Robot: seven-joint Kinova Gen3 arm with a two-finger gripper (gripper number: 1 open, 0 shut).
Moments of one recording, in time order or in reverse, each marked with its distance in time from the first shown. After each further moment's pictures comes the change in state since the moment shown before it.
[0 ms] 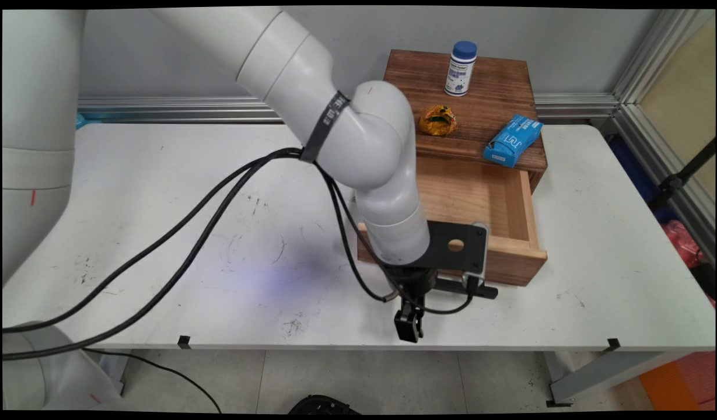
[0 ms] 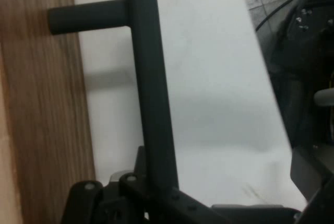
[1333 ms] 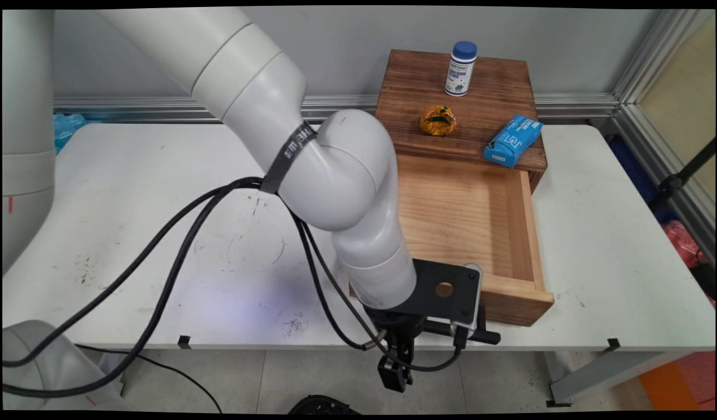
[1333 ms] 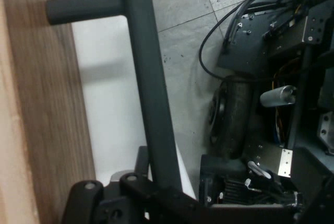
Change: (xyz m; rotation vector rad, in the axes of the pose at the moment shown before) arm -0.002 0.062 -0.009 -0.056 0.022 0.026
